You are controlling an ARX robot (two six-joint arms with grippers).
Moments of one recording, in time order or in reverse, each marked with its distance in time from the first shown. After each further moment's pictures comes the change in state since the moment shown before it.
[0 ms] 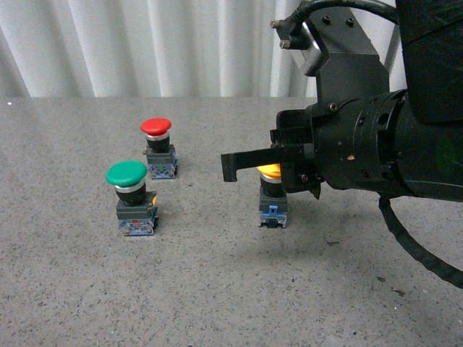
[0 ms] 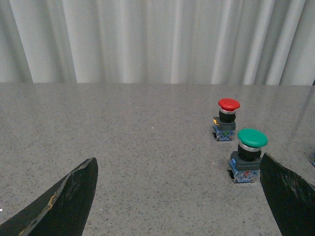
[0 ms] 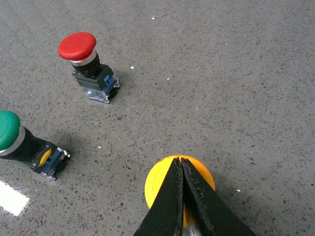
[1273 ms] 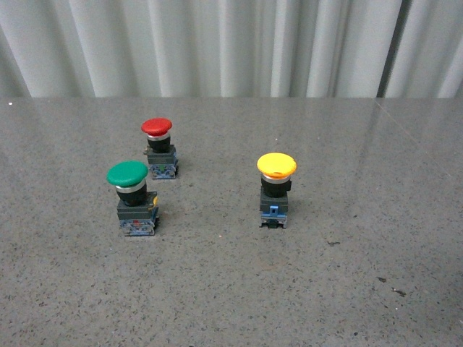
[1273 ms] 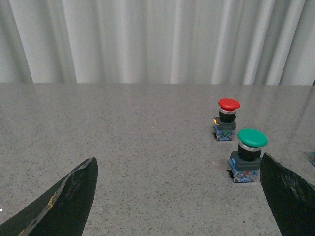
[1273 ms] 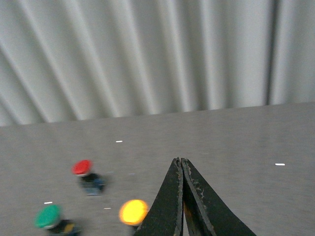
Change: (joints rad) left arm 0.000 0.000 0.000 0.000 0.000 0.000; right arm -0.013 -0.775 -0.368 0.038 0.307 0.067
